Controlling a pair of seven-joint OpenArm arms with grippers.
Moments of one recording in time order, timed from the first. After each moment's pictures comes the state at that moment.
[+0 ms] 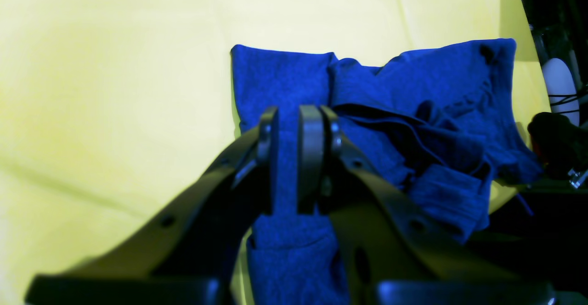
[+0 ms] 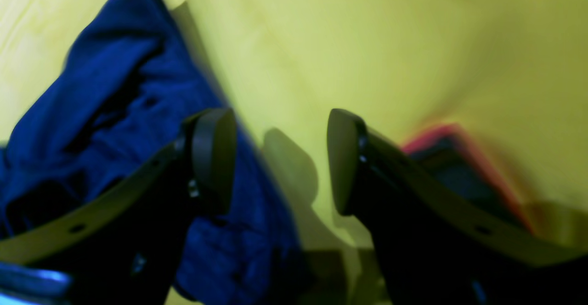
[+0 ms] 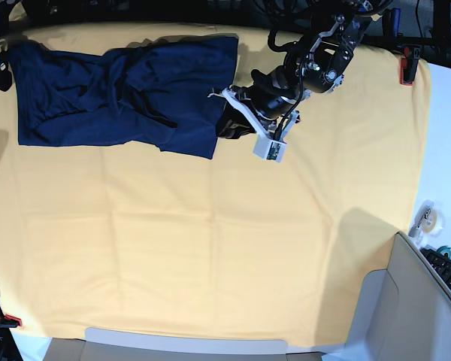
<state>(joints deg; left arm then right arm) 8.3 -16.8 29.6 116.1 -37.1 16.8 42.0 -23.0 21.6 60.6 78.7 58.6 37.3 -56.7</state>
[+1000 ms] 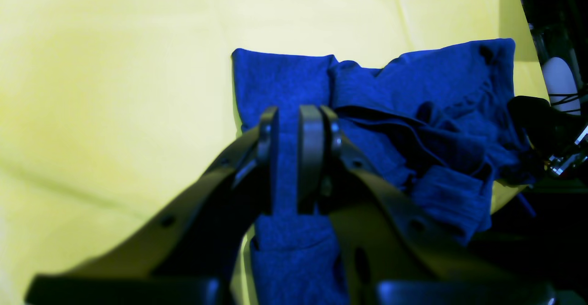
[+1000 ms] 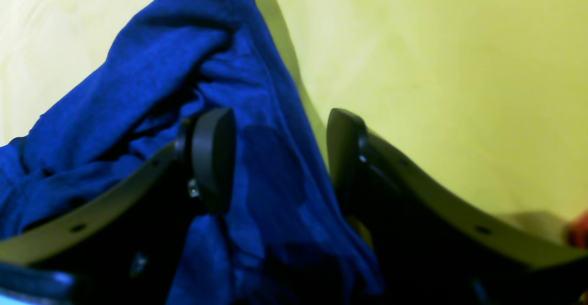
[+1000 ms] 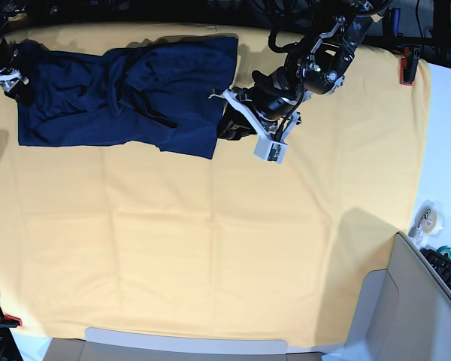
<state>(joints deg) 7.8 -17.1 29.6 116.1 -37.1 16.8 42.2 -15.3 15.3 58.1 80.6 51.3 37.9 -59.3</state>
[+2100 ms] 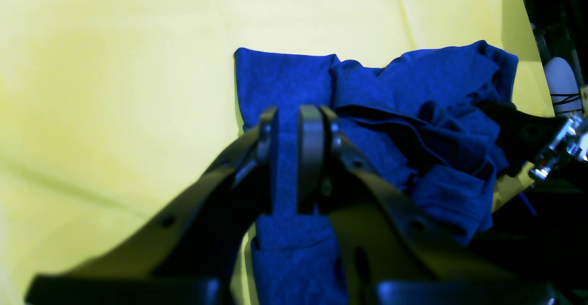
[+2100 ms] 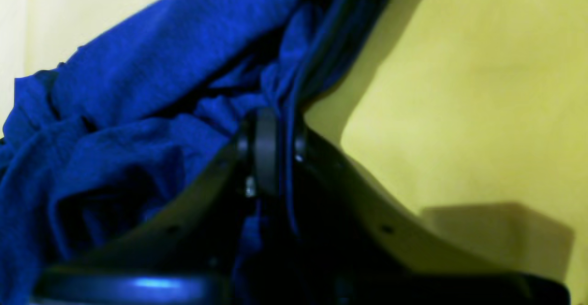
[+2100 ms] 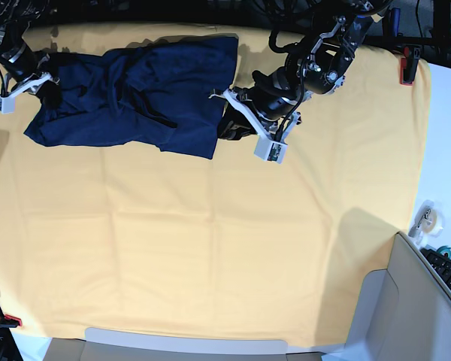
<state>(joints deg) 7.8 -17.2 29.6 116.1 -37.1 16.8 42.2 -16.5 12.7 46.5 87.0 50.4 37.7 -60.4</state>
